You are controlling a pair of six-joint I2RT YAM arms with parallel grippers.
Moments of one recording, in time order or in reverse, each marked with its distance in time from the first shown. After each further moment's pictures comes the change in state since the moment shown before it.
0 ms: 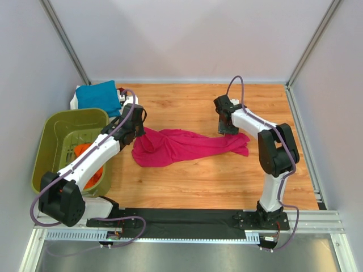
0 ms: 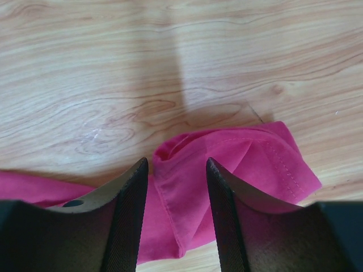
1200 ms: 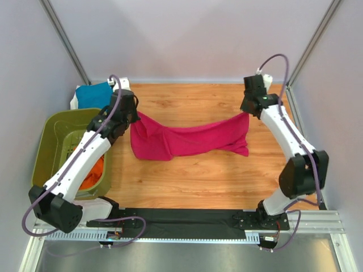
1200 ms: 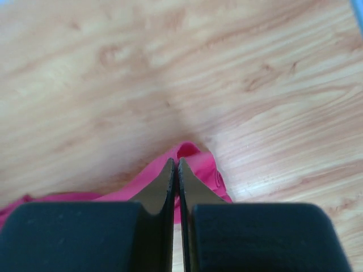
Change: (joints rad) left arm 0.009 -0.051 0.227 -0.123 -0.037 0.032; right arm -0.138 -0.295 0.088 -0.032 0.019 -0.008
